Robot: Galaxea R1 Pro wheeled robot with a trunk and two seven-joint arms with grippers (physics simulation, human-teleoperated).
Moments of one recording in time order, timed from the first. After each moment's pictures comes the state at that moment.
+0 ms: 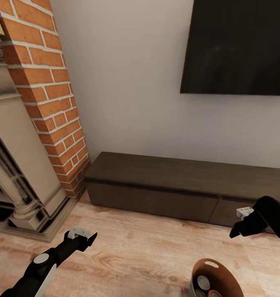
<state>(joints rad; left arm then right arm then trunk) -0.22 0.22 -0.08 -1.20 0.11 0.24 -0.29 -0.77 -0.55 0.19 -0.78 0.44 1.05 1.01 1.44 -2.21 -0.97</state>
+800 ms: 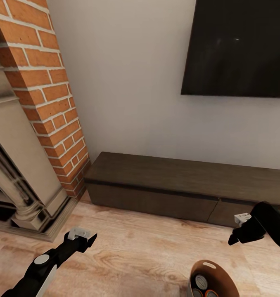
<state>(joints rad) -0.22 0.22 -0.08 -1.18 0.11 0.24 -0.28 -0.72 -0.53 0.20 -0.78 0.43 1.05 1.01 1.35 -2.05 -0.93</state>
